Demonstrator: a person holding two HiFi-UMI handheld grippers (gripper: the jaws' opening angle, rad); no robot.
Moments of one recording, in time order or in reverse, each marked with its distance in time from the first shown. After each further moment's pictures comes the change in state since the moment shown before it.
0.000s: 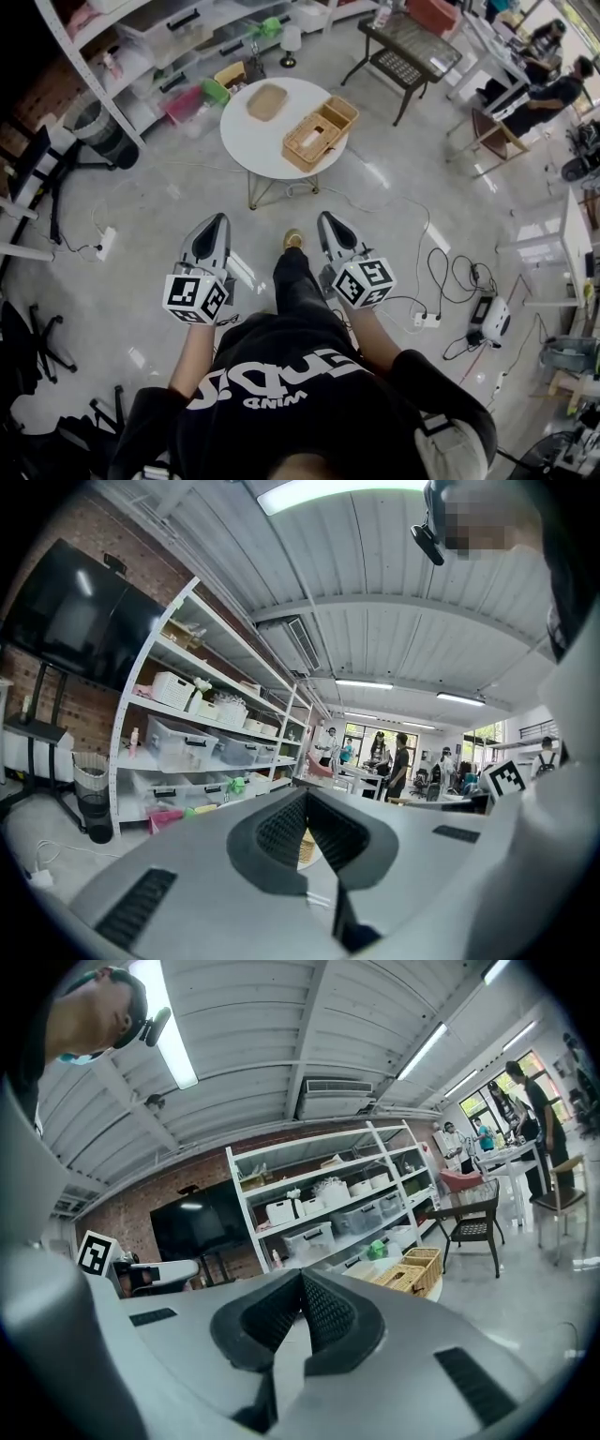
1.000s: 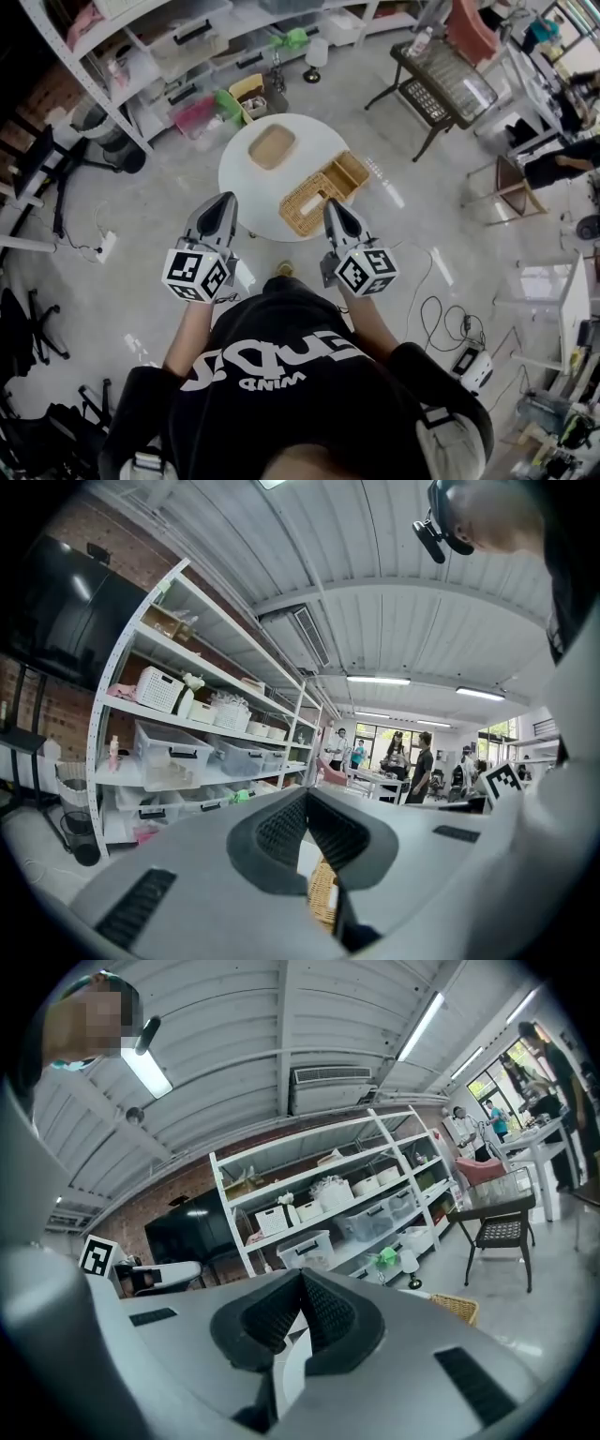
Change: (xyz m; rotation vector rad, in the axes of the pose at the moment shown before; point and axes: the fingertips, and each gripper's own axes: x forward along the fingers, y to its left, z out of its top) left arm 0.248 0.065 0.072 0.011 -0.009 0.055; right arm 0.208 -0.148 0.114 0.039 0.011 0.087
